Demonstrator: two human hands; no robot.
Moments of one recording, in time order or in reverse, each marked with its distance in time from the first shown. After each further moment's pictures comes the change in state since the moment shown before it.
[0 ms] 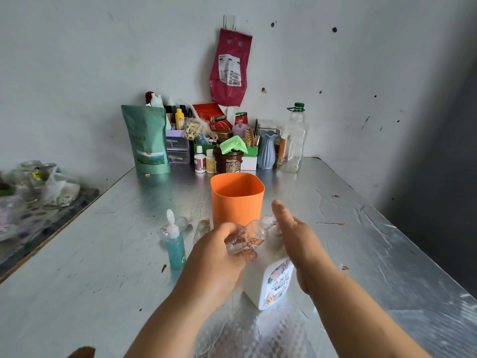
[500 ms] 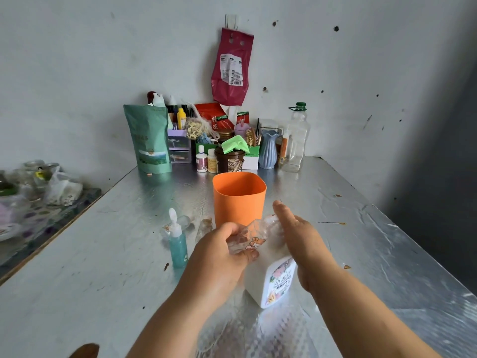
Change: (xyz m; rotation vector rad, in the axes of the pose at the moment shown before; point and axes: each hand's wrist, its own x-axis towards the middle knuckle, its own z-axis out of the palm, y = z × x) left_hand -0.002 0.000 -0.001 -0.022 -0.014 -0.021; right_hand -0.004 -0.005 0.000 -0.009 0.036 0.010
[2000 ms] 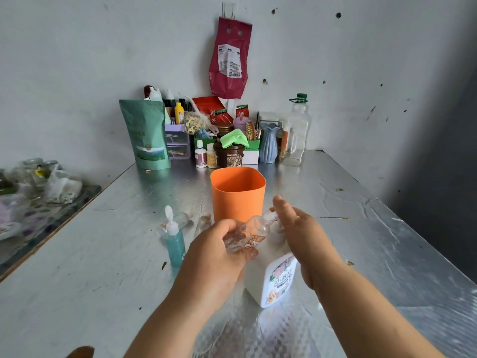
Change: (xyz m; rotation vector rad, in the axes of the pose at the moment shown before) left_hand 0.005 -0.005 0.005 -0.032 0.041 -0.017; right_hand 0.005 0.003 -0.004 -0.007 -0.016 -0.077
